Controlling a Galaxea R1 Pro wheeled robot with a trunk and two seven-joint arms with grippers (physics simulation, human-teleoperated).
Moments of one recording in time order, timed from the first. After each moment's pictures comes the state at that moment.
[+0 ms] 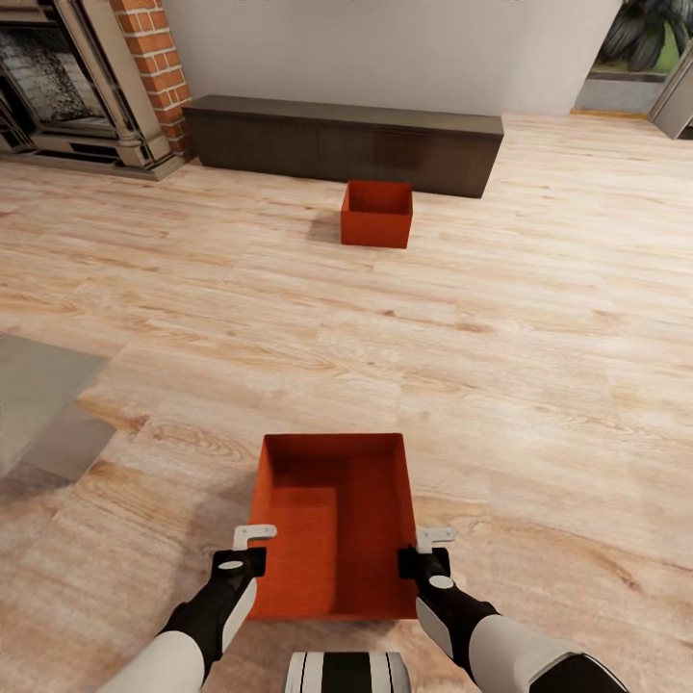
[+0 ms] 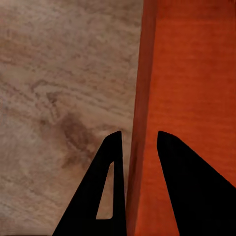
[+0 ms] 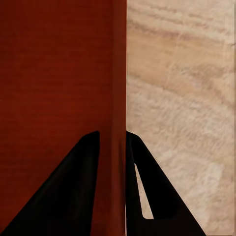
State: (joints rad) left arm -0.60 -0.11 0.06 -0.43 -0.07 0.17 0.29; right arm -0.72 0.15 0.35 -0.10 -0.26 -0.19 -0.22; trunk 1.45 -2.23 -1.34
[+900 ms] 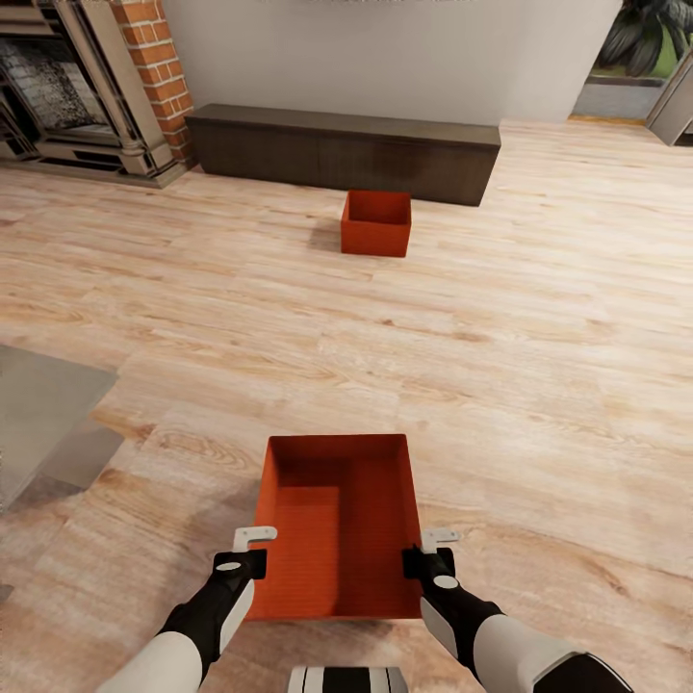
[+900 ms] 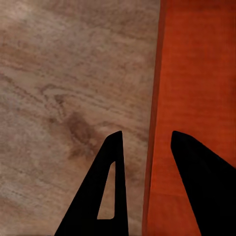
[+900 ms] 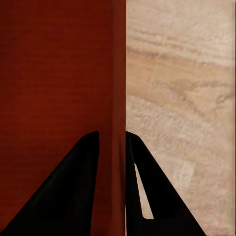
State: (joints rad) left arm -0.60 -0.11 0.07 -0.43 -0.07 0.18 0.24; right arm -0.72 0.13 0.36 -0.10 -0.26 -0.19 -0.23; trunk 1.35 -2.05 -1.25
